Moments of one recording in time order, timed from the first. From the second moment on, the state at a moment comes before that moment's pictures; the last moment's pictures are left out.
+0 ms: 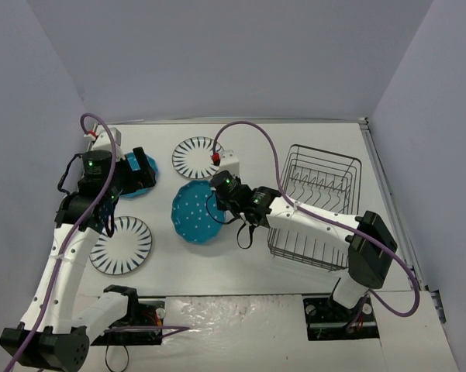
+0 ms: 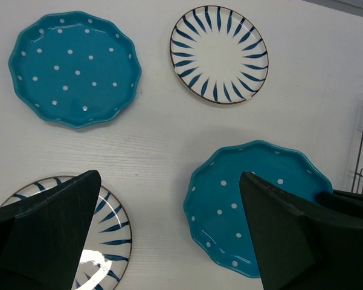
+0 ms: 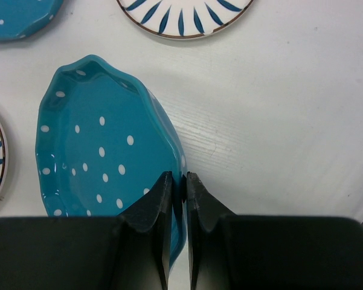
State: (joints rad) left arm -0.14 0.98 1.15 -0.67 -0.04 -0.31; right arm 0.98 1.64 1.25 -0.32 0.46 0.48
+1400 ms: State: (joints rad) left arm -0.14 0.96 0.34 0.15 0.36 -0.96; right arm 0.88 1.57 1.28 -0.37 0.44 0.49
